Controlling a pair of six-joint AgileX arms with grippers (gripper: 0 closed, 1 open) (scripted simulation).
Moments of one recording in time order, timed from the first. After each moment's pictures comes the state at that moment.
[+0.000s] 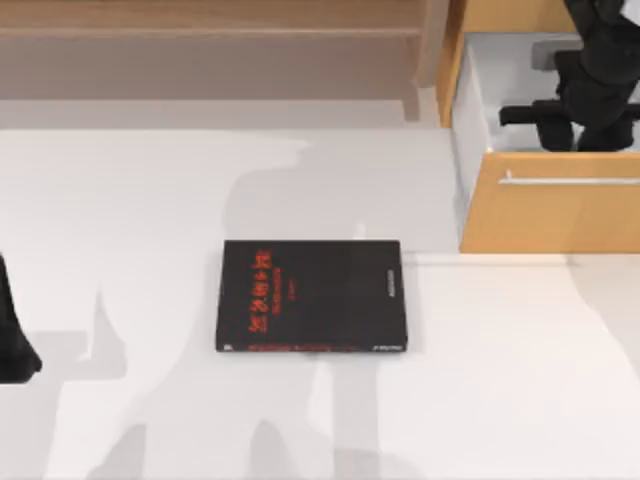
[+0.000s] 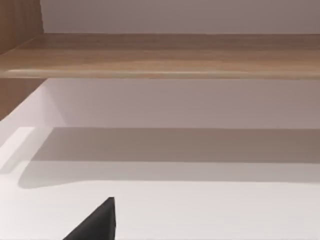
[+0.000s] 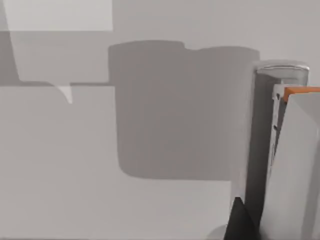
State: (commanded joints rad) left arm 0.00 0.00 0.00 0.00 0.00 0.00; right arm 0.14 2.44 2.11 -1.13 0.03 0.12
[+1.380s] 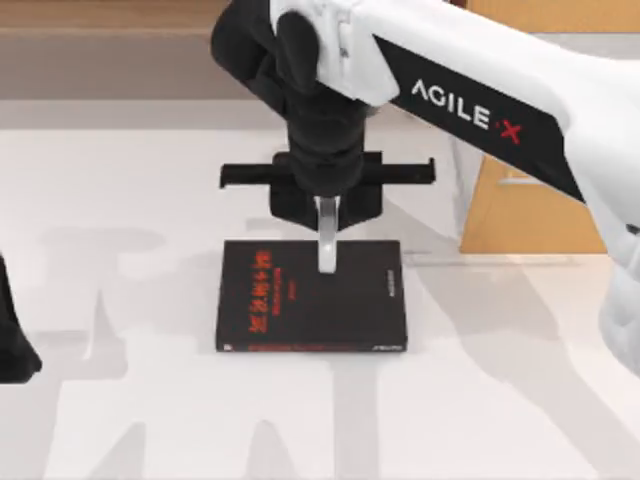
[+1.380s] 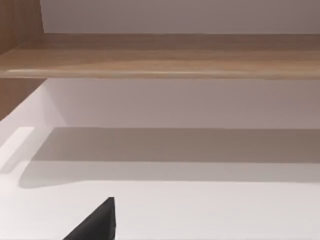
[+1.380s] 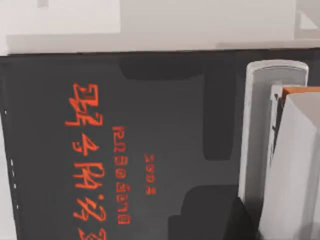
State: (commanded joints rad) left arm 0.00 0.00 0.00 0.00 0.00 0.00; right arm 0.76 2.41 2.26 -1.34 0.13 0.79
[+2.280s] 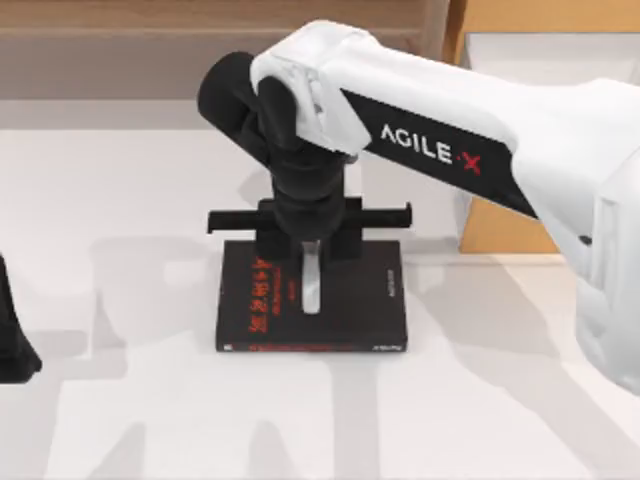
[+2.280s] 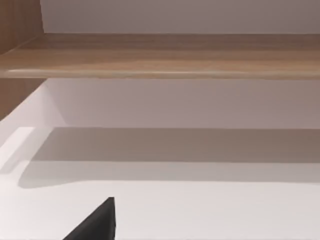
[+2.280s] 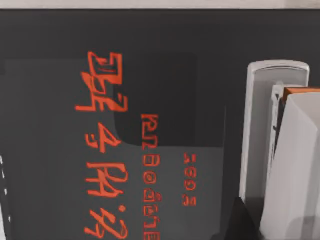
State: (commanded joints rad) left arm 0.00 0.00 0.00 0.00 0.00 0.00; right arm 0.78 2.45 2.16 -1.23 0.09 0.80
